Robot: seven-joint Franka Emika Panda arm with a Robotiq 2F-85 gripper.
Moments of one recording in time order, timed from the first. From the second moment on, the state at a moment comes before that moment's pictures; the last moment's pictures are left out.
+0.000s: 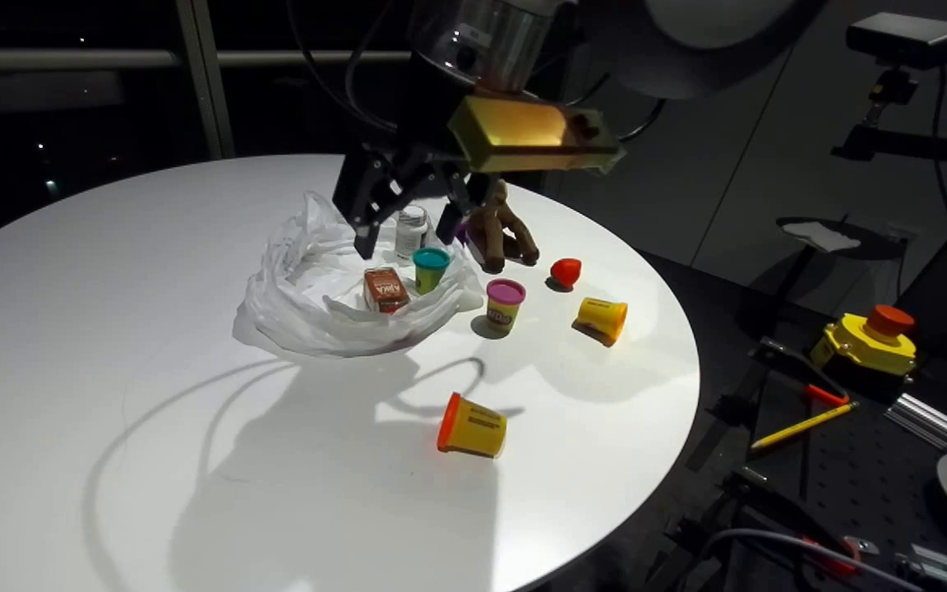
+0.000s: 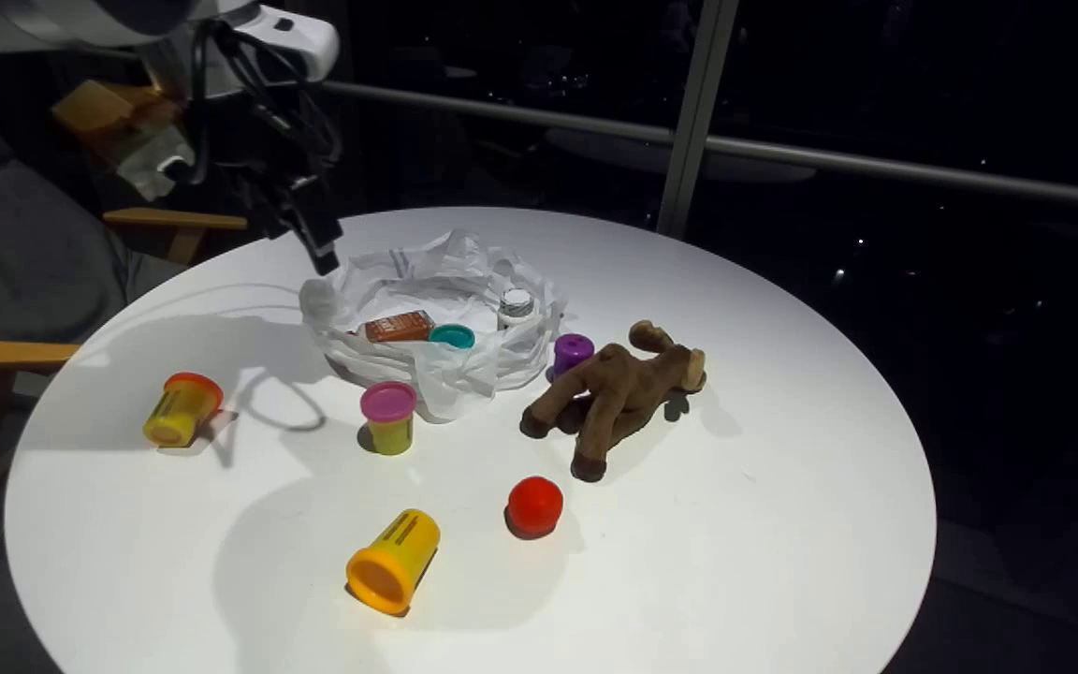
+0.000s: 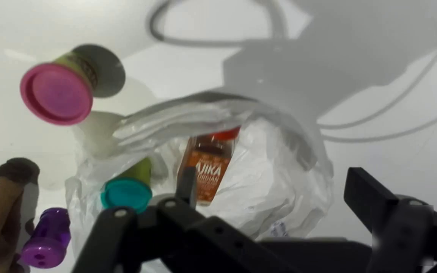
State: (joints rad) arm 0.48 0.24 -0.11 -2.34 -0.21 2.87 0.73
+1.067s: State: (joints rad) arm 0.36 0.24 0.16 -2.66 -0.10 3.00 0.29
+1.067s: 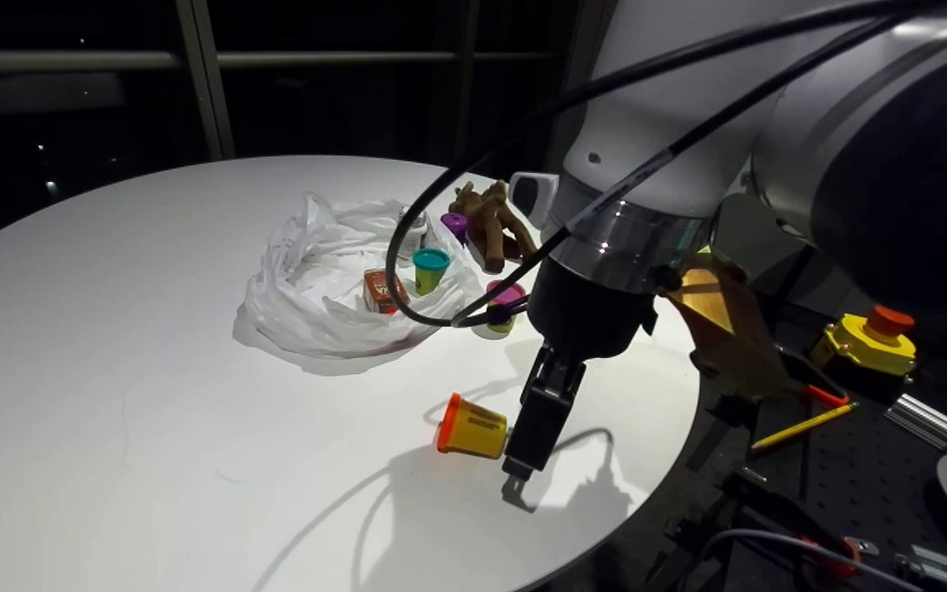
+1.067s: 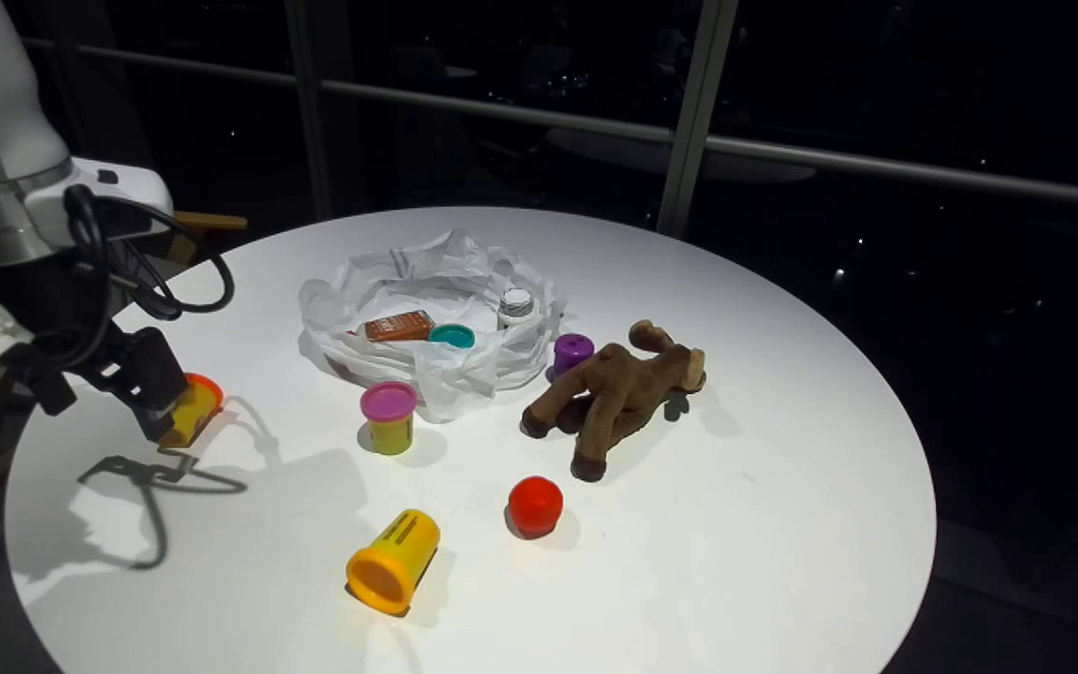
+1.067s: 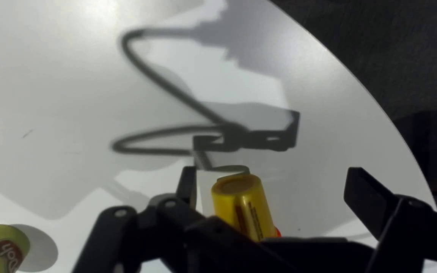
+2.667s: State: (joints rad) arm 0.81 0.43 -0.35 -2.47 -0.22 3.17 0.32
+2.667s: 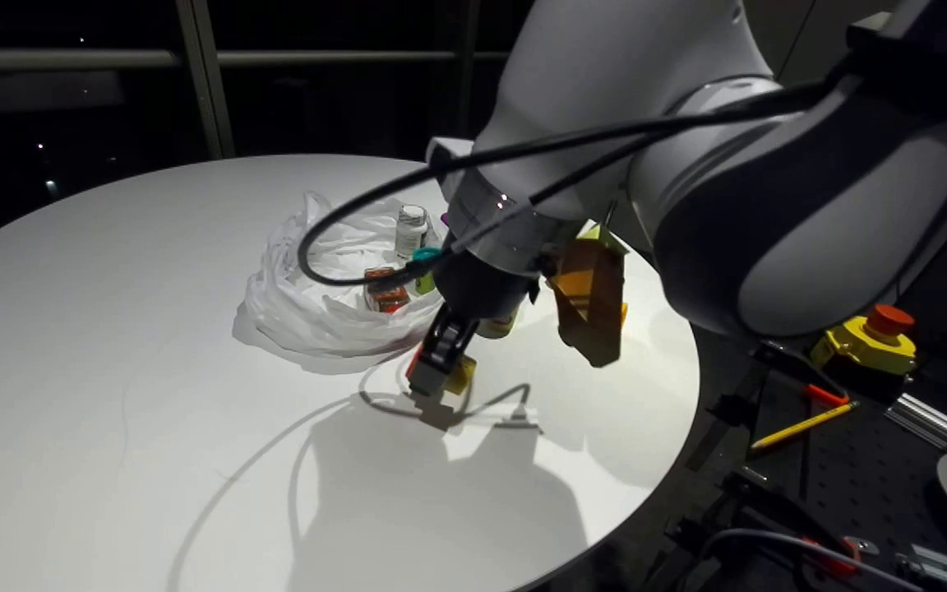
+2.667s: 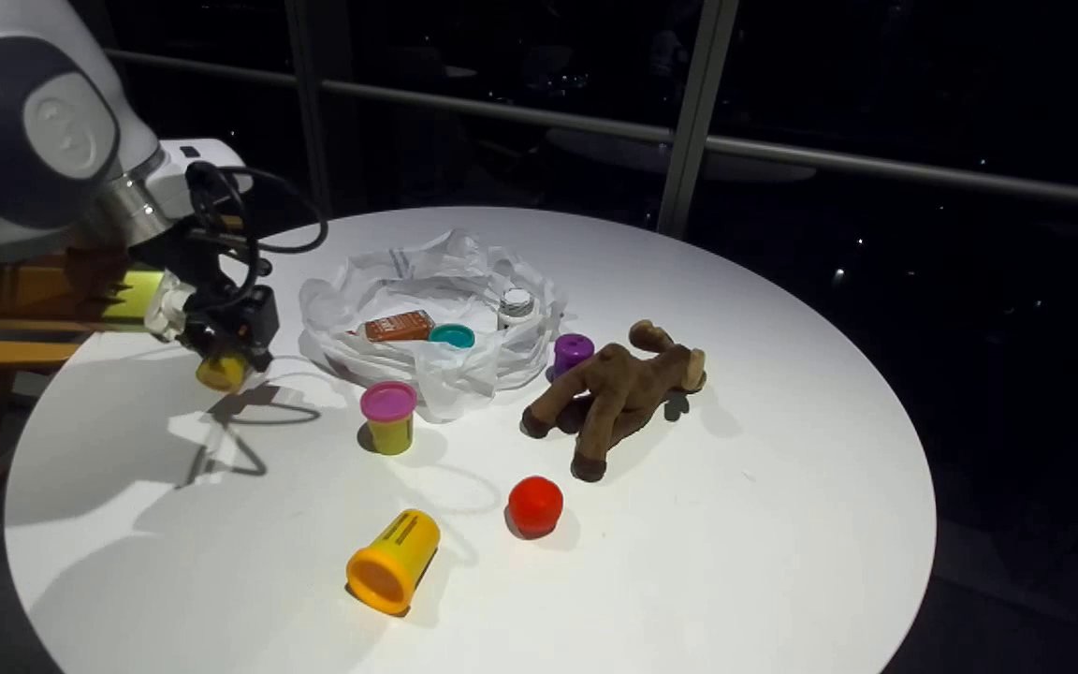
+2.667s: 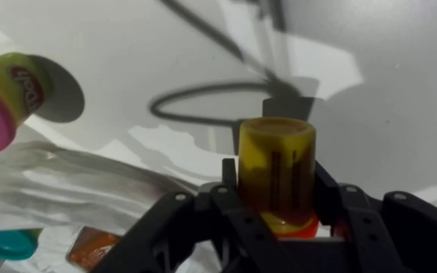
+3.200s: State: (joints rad) arm 0.75 0.49 -0.48 -2.15 -0.12 2.92 0.44
